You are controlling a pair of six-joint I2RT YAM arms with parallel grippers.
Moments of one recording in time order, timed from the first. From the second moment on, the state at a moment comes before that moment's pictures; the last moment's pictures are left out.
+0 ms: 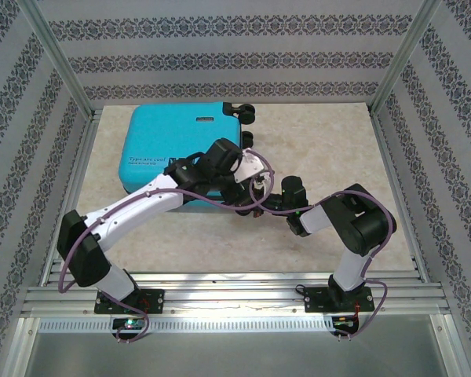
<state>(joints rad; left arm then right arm) -0.81 1.57 1.43 -0.67 -0.03 0.34 0.47 1.78 0.51 1.01 -0.75 0.46</state>
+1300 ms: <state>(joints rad) -0.80 1.78 1.57 -0.71 -0.14 0.68 0.45 1.78 0.51 1.02 -0.78 0.55</state>
